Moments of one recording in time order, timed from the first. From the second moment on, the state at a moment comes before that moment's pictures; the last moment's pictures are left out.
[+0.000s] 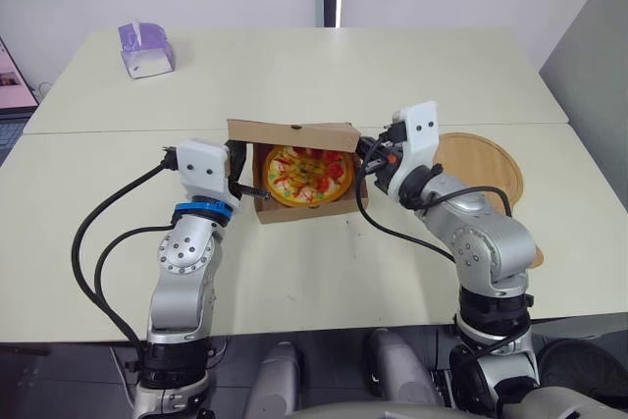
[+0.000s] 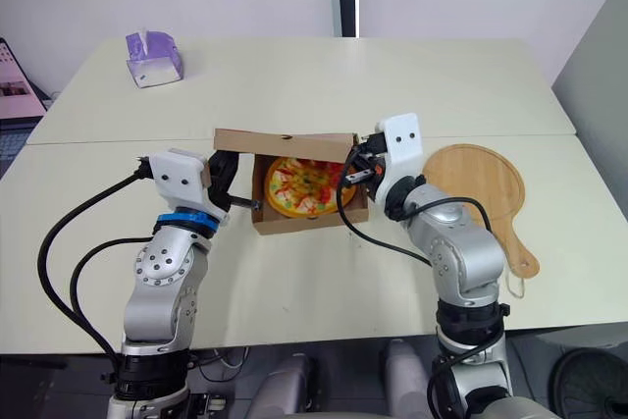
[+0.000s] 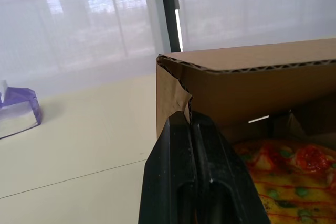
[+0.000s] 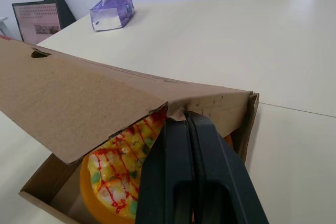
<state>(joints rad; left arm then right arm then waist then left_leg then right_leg) -0.19 0.23 0.10 -0.31 -0.07 0.18 -0.20 -0.51 -0.02 0.02 -0.43 0.28 0.98 0.26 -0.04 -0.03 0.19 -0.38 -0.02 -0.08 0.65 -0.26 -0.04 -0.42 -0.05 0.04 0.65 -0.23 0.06</state>
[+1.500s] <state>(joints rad) -0.15 0.27 0.12 -0.26 -0.11 0.11 -0.26 -0.92 -0.37 0.00 0.30 0.39 0.49 0.85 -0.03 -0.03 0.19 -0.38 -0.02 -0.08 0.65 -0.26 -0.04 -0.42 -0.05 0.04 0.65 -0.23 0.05</state>
